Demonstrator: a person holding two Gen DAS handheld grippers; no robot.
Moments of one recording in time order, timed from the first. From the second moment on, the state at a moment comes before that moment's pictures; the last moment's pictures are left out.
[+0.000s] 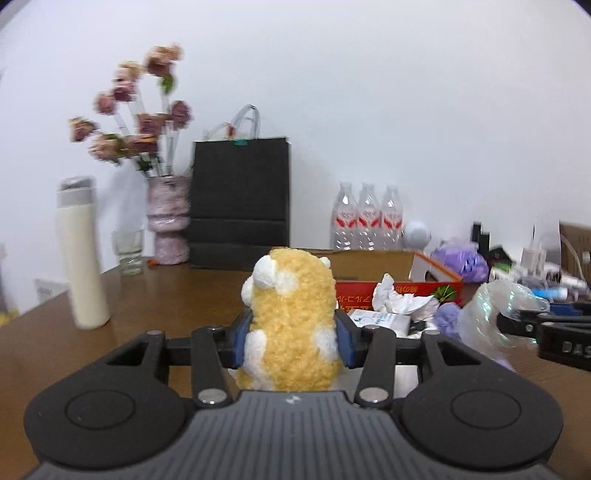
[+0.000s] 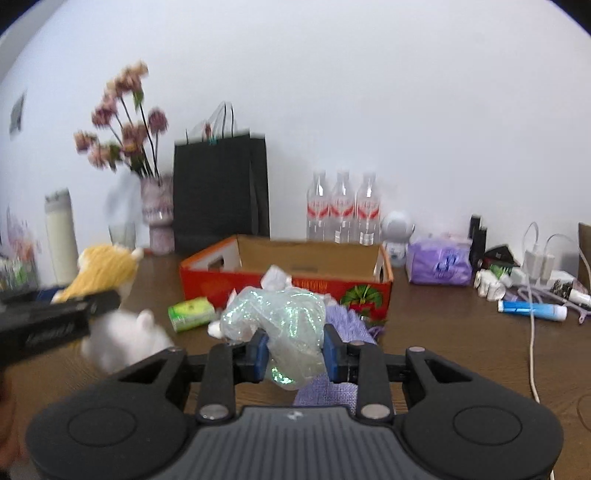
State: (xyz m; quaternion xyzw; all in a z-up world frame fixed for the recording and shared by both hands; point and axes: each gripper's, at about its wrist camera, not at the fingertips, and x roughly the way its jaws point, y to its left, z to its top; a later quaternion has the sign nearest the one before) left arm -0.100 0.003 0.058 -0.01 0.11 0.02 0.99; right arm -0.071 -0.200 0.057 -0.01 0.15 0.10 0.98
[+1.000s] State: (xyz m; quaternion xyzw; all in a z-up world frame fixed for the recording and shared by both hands) left arm 0.133 0.027 0.151 -0.03 0.16 0.01 0.99; right arm 0.101 -0.224 0.132 0.04 0.19 0.10 0.98
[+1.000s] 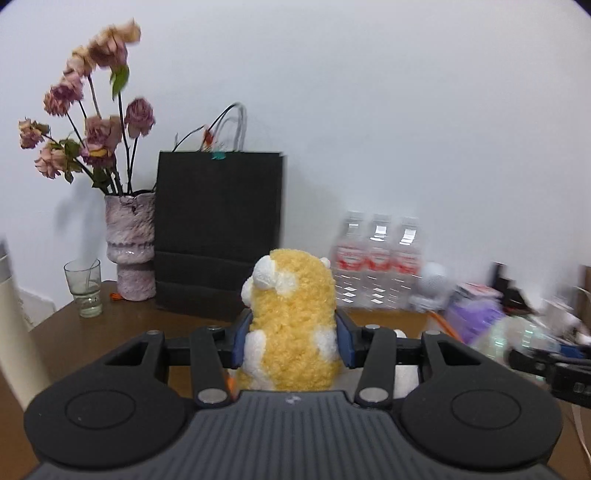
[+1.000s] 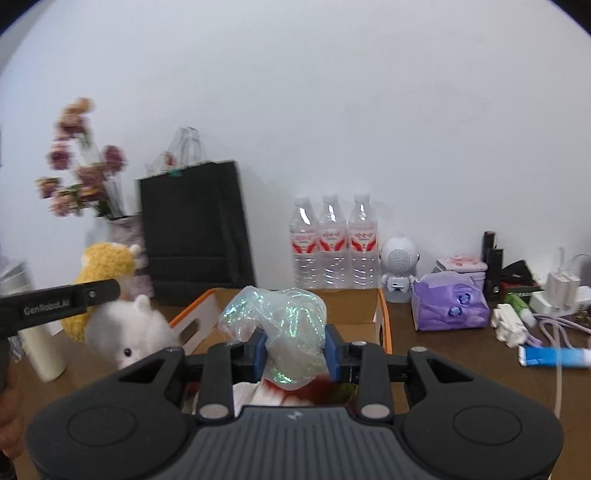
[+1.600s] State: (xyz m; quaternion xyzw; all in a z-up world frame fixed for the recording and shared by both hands) left arm 0.365 0.013 0.096 -0.01 0.41 -0.01 0.91; right arm 0.376 -0.215 0.110 0.04 0.43 0.06 0.90
